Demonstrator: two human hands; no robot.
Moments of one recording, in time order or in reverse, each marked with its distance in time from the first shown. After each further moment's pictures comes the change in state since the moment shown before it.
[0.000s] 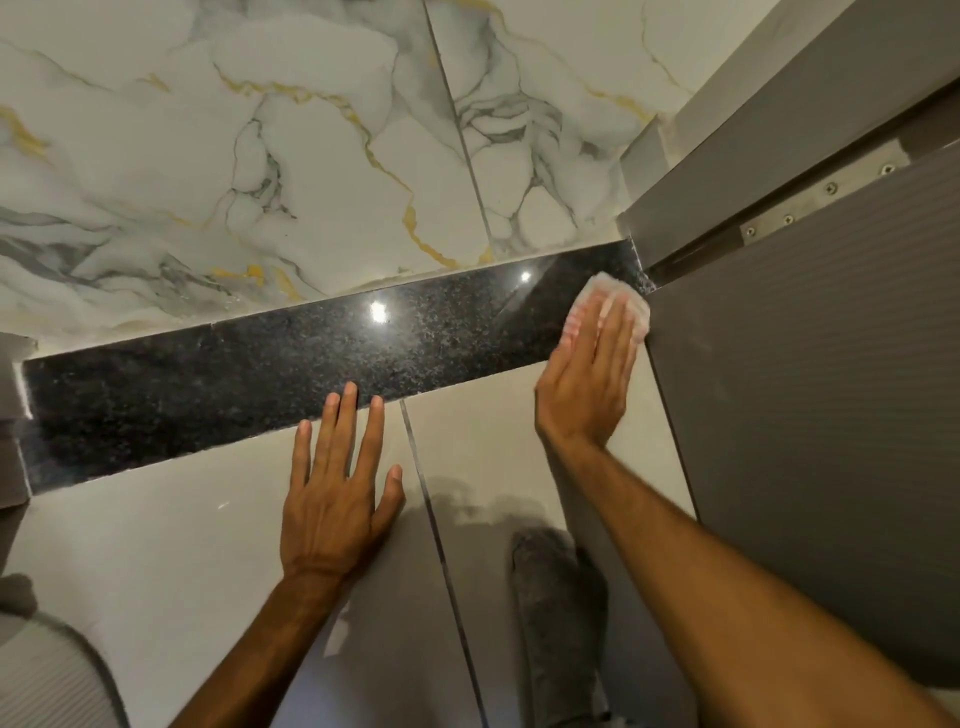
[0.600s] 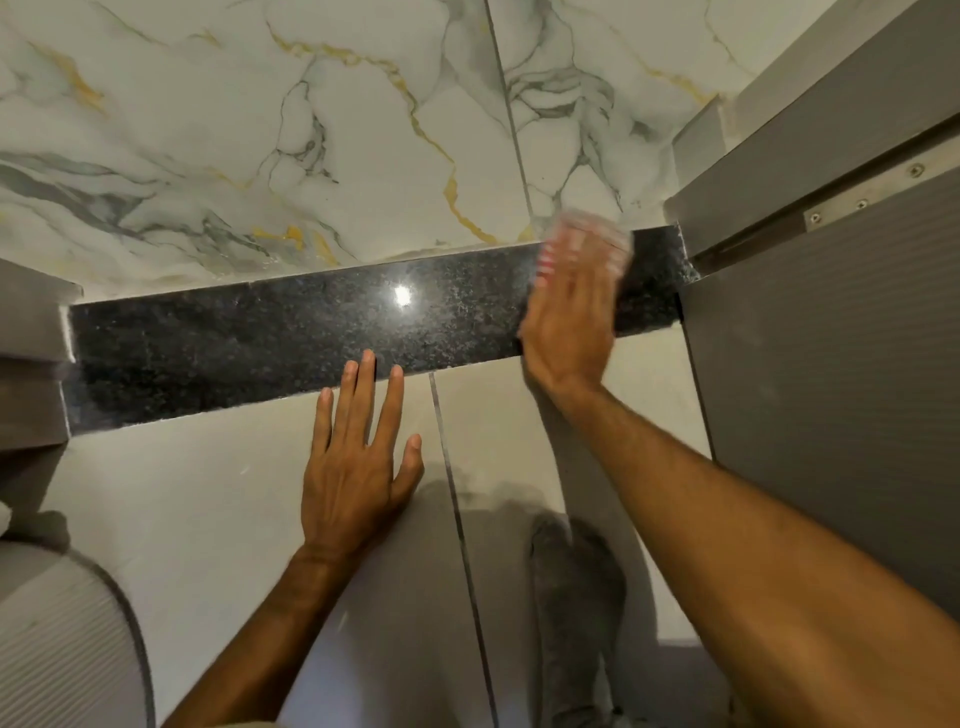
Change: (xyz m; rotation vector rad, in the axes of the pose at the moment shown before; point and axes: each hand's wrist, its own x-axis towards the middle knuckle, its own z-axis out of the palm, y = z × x) left_hand -0.003 -0.004 0.010 -0.020 0.061 -0.042; right_hand 0.027 -0.053 0.016 -0.056 -0.052 -0.294
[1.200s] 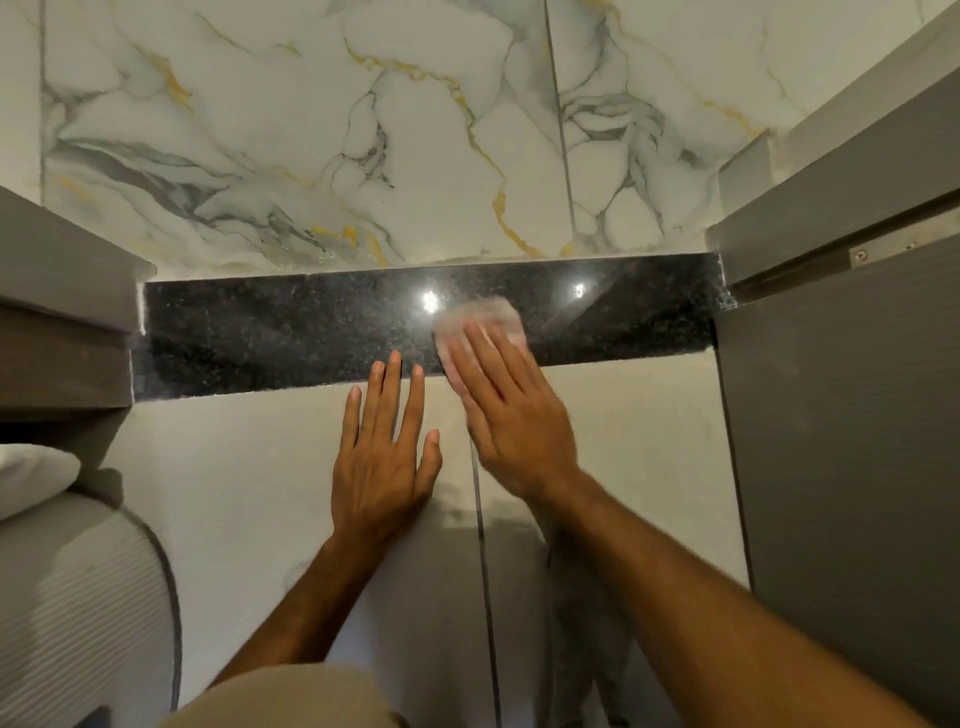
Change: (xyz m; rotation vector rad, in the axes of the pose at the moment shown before) left_hand -0.007 0.005 -0.009 -0.010 0.004 -0.099; right_hand -0.090 -0.021 0.015 0.026 -0.160 -0.666
